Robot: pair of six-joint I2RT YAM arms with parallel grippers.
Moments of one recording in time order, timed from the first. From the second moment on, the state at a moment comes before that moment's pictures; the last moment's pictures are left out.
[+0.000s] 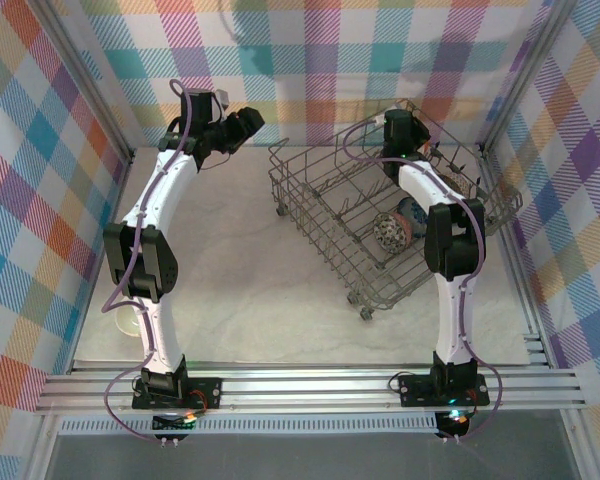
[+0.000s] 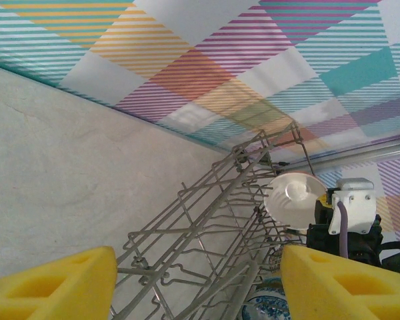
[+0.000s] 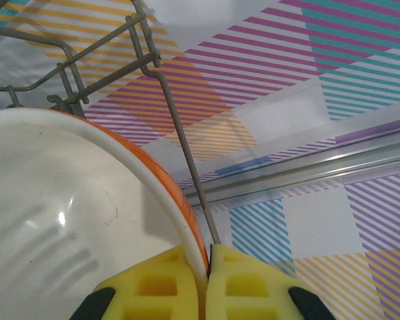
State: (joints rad) left arm -0.16 2.02 2.00 -0.47 0.45 -0.74; right arm 0.21 2.25 1.89 0.00 0.77 -0.85
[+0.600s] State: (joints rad) left arm -0.16 2.02 1.99 -0.47 0.45 -0.74; right arm 0.23 2.31 1.94 0.00 0.73 -0.90
